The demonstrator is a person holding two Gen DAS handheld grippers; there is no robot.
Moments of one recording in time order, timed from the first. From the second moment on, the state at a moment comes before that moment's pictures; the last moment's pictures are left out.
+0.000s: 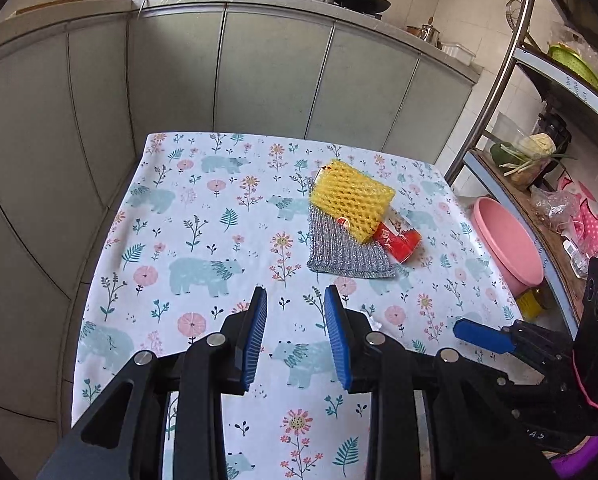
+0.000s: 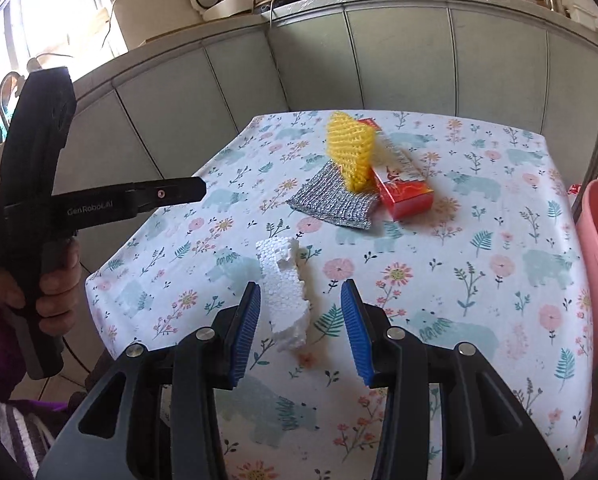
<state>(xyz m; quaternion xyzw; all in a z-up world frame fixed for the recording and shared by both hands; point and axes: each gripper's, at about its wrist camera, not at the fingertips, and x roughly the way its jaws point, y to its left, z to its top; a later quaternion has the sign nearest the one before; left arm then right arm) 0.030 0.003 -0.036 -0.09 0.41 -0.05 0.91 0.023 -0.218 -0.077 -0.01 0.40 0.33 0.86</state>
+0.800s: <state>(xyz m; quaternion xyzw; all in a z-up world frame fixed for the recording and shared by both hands) 0.184 -0.040 -0.051 -0.25 0.49 -0.05 0.83 0.053 -0.209 -0.090 0.01 0.41 0.35 0.84</state>
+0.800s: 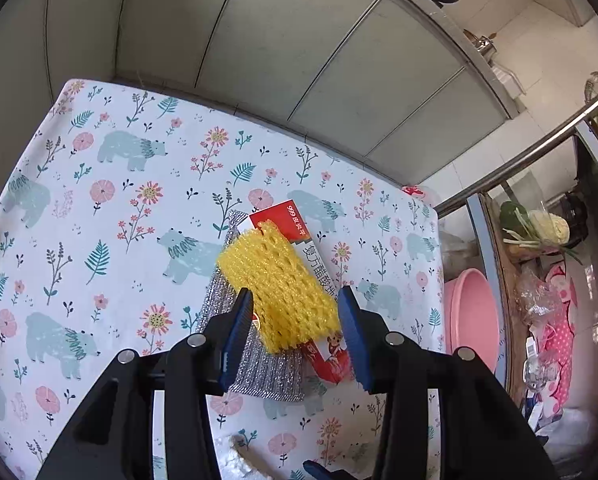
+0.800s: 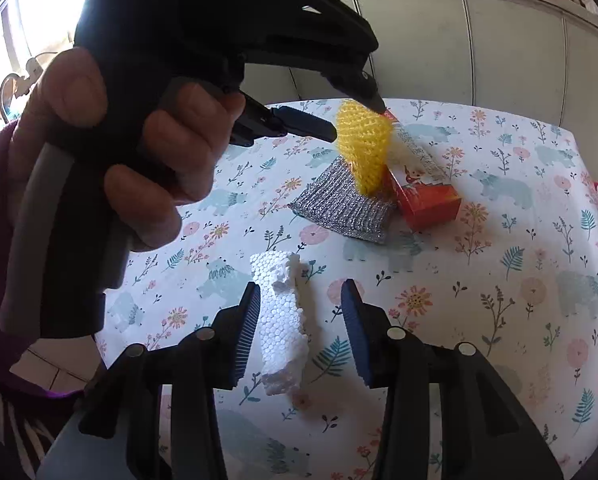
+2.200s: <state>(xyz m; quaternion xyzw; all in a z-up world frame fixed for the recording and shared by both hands) 0.052 0.029 -0.017 -0.20 0.41 -0.10 0.88 0.030 -0.177 -0.105 -0.07 0.44 0.32 0.83</state>
